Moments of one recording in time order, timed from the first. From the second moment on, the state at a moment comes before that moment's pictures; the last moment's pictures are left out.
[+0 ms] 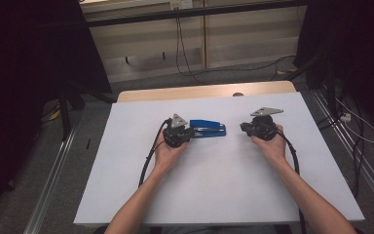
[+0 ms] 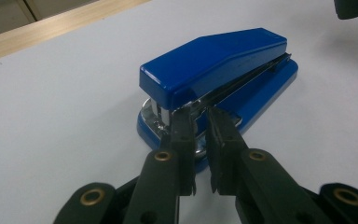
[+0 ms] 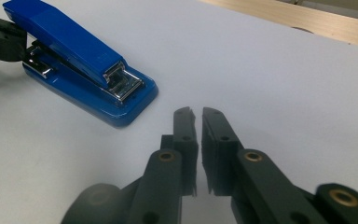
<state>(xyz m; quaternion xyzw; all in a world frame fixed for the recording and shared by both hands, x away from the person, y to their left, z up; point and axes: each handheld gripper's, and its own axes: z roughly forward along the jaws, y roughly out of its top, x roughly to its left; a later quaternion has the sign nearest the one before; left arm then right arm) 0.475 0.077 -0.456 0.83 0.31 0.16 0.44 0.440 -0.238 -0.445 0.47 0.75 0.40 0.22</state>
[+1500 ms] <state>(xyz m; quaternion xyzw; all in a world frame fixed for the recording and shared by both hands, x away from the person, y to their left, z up) 0.432 0.138 -0.426 0.76 0.36 0.23 0.49 0.409 -0.251 -0.431 0.49 0.70 0.44 0.26</state>
